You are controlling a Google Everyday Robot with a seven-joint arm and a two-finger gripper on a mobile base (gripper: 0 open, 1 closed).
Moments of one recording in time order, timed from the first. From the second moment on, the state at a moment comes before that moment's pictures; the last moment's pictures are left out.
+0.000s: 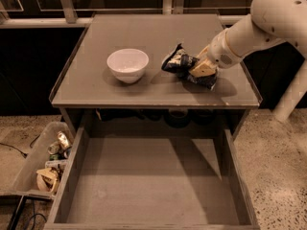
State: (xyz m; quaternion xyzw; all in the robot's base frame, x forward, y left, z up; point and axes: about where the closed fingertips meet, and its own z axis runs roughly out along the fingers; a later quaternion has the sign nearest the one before) arm 0.655 -0.154 0.857 -0.55 0.76 0.09 0.33
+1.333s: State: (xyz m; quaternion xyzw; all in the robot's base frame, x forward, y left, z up) arm 0.448 -0.150 0.919 -0.56 0.72 0.10 0.39
